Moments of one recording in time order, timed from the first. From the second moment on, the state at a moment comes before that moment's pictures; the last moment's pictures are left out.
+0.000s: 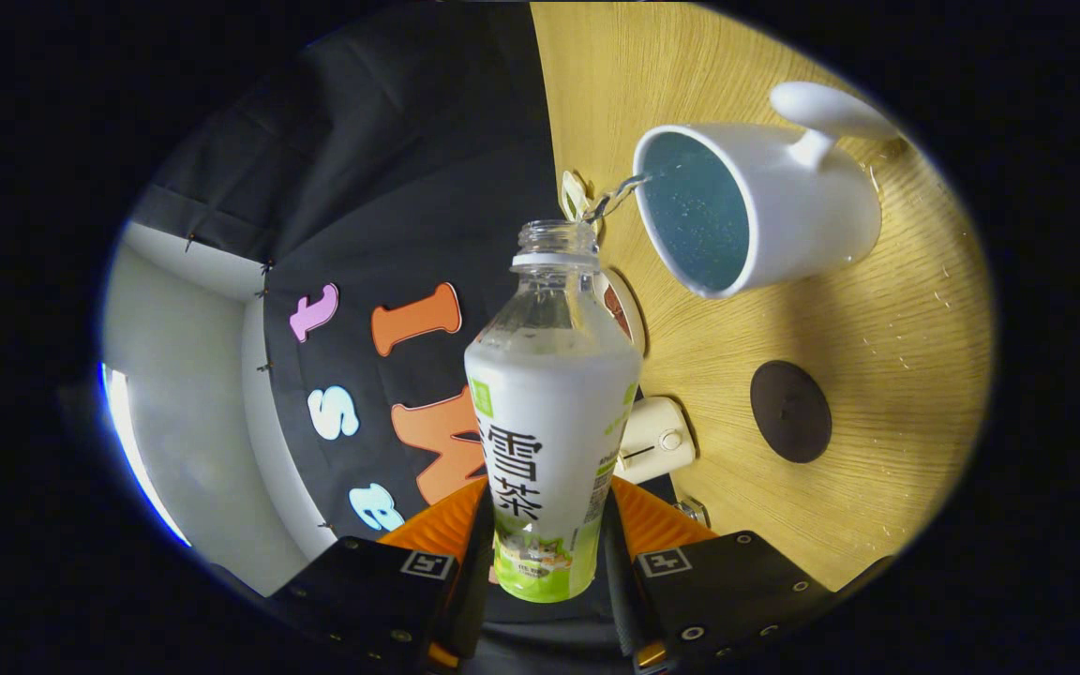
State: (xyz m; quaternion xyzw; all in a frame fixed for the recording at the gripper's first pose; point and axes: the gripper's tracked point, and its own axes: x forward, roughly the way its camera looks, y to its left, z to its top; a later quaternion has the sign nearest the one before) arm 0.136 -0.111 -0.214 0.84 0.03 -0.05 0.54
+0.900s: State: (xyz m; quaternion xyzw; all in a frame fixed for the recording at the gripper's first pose) arm 0.132 -0.121 -0.206 0.87 0.04 -0.06 0.49
